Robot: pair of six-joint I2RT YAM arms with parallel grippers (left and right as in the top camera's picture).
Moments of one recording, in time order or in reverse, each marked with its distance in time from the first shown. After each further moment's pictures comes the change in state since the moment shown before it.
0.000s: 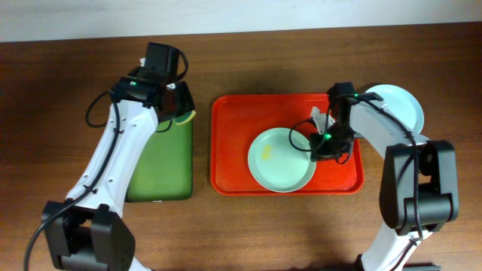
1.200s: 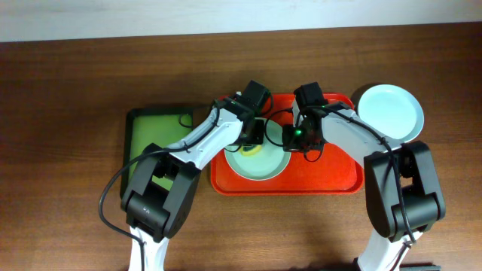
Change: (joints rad) left arm -0.354 0.376 0.000 0.180 0.053 0.023; right arm 0.176 -0.008 -0.052 0.297 0.039 0.371
